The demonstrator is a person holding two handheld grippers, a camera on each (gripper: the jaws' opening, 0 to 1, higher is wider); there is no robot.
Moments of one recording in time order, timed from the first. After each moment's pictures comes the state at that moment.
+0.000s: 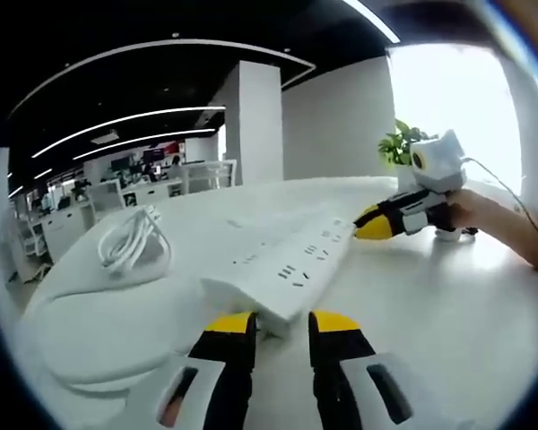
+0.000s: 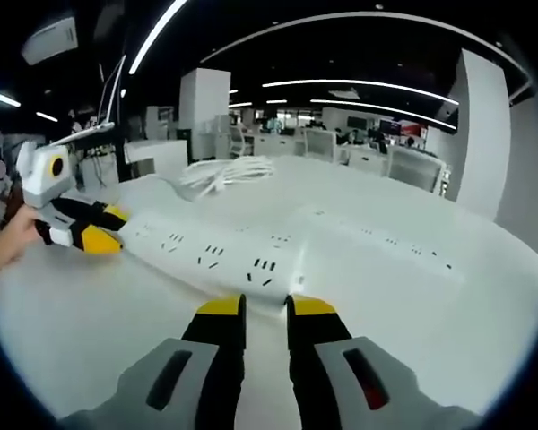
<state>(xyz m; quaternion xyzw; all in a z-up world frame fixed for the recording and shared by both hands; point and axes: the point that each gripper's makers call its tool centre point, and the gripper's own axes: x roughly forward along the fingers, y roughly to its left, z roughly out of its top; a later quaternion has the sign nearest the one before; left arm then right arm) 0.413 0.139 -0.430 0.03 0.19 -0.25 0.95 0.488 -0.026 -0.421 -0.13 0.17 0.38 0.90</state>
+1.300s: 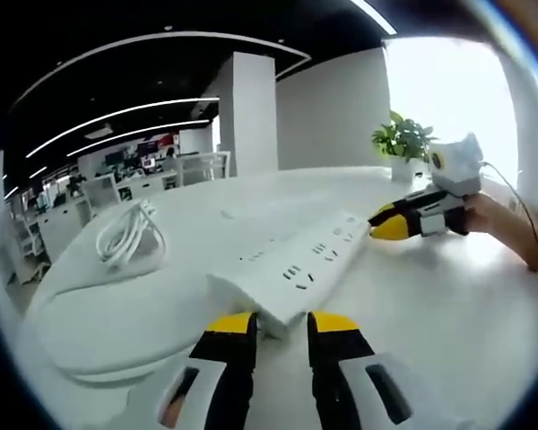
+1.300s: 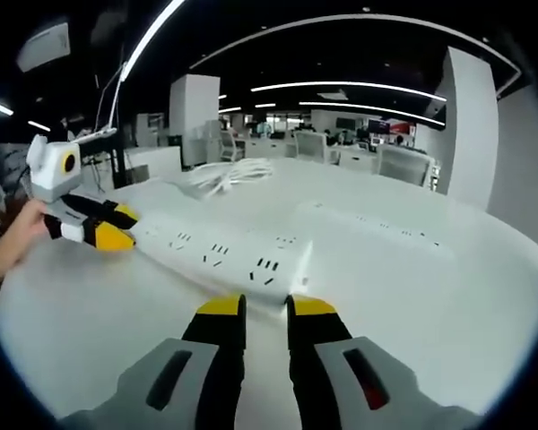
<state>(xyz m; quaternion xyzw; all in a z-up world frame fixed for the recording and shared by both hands) 0.394 0.138 -0.429 0.04 0.21 -0.26 0.94 0.445 -0.039 -0.420 -0.11 0.17 0.35 0.91</state>
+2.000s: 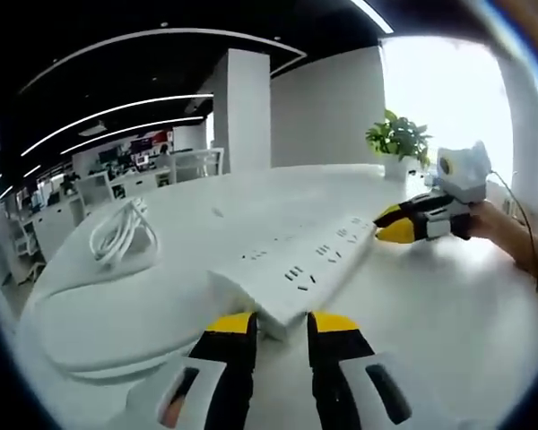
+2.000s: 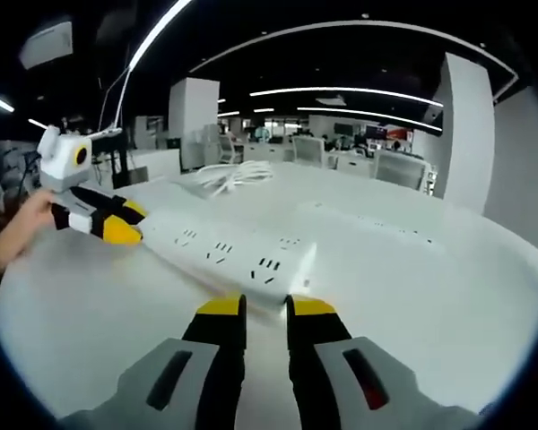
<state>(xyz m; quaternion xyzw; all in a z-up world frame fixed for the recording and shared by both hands) 0.389 0.131 -0.429 0.04 0.22 -0.27 0.94 0.427 -0.048 -0.419 -0.12 0.16 0.35 0.92</state>
